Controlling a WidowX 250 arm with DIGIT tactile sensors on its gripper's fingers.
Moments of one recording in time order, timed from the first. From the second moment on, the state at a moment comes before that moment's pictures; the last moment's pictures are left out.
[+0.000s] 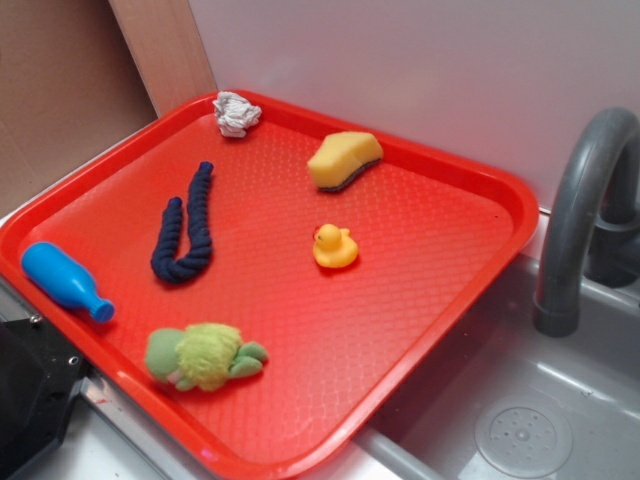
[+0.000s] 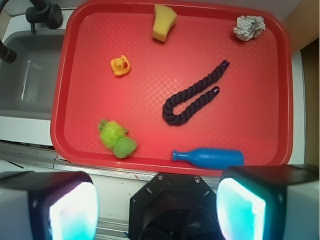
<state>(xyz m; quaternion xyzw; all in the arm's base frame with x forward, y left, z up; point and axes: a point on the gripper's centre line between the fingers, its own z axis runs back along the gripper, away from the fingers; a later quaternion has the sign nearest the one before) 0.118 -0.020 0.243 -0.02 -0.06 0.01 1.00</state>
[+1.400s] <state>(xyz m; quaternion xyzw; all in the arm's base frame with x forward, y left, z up) 0.232 -0.079 0.140 -0.01 -0.09 0.19 0.98</state>
